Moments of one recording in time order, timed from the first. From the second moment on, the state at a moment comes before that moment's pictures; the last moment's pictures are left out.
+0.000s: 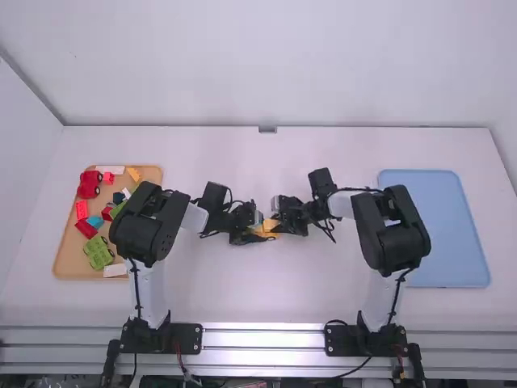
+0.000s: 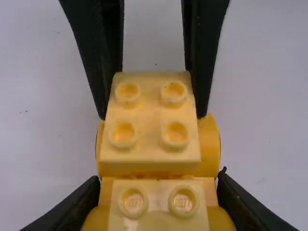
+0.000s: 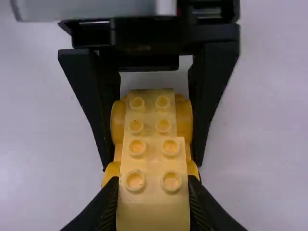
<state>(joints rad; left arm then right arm) -0.27 2.06 0.81 0.23 0.93 0.96 0.30 2.01 0.97 -0.26 -0.93 -1.19</state>
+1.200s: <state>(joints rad) -0.27 2.06 0.81 0.23 0.93 0.95 0.35 1.97 0.98 -0.26 -0.94 -1.16</state>
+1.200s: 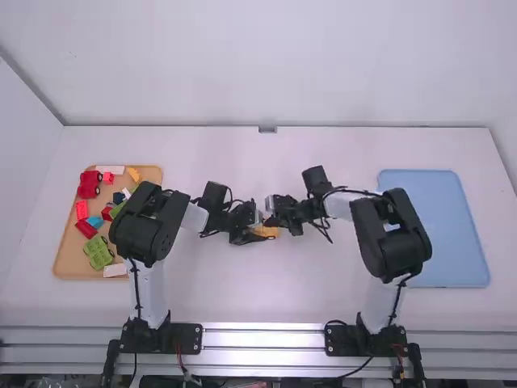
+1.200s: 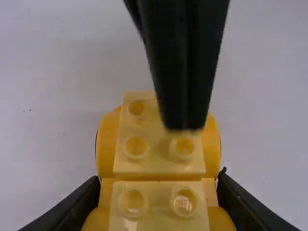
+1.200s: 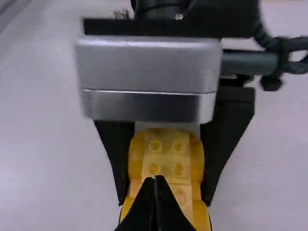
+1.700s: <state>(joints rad) -0.26 2.06 0.81 0.24 0.91 0.95 0.34 2.05 1.02 -0.25 -0.98 -1.02</state>
